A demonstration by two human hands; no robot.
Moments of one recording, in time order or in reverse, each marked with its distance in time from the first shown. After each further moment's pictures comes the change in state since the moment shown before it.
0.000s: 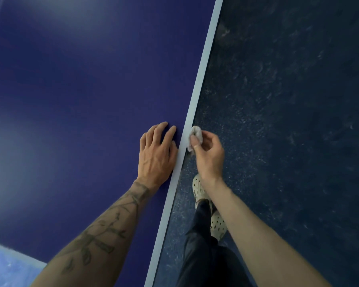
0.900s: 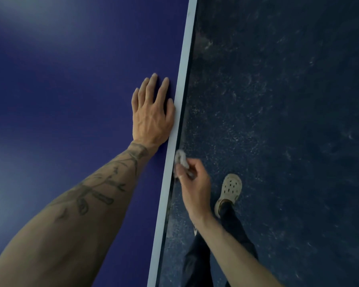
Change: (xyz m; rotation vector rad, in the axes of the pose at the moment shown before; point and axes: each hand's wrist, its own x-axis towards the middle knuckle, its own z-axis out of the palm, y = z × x) left_hand 0.304 0.030 0.053 -0.012 -0.056 -0.043; right_hand 0.123 -0.055 0.016 -0.059 -0.066 0.013
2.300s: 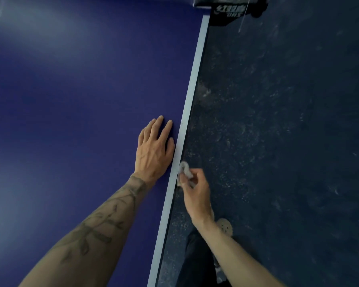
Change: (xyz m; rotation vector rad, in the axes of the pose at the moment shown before) left_hand 0.185 0.018 -0.002 -0.017 -0.084 0.045; right_hand 0.201 -0.152 0.008 -0.108 -0.026 0.055
